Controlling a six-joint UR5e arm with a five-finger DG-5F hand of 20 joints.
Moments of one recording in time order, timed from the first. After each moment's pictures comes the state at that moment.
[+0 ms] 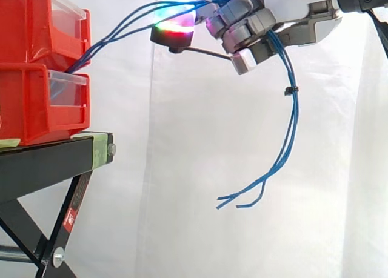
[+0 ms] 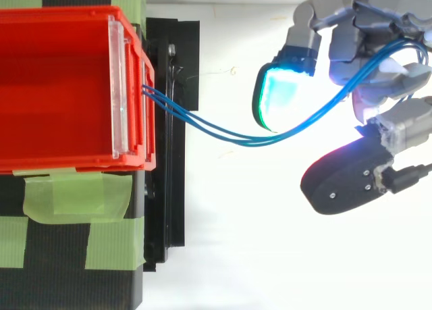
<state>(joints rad) 0.28 -1.78 -1.64 -2.90 -0.91 -0.33</state>
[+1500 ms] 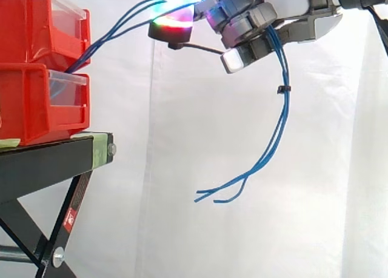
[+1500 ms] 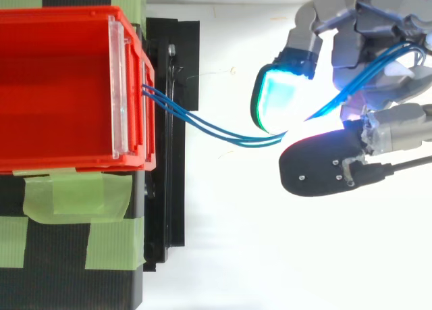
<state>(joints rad) 0.30 -1.78 -1.64 -2.88 -0.88 -0.31</state>
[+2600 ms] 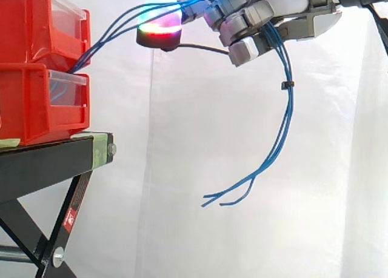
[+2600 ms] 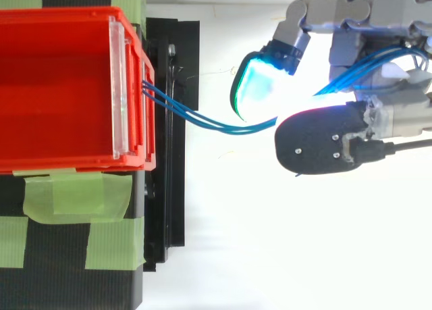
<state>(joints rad) 0.30 -1.78 -1.64 -2.87 -0.87 -0.30</state>
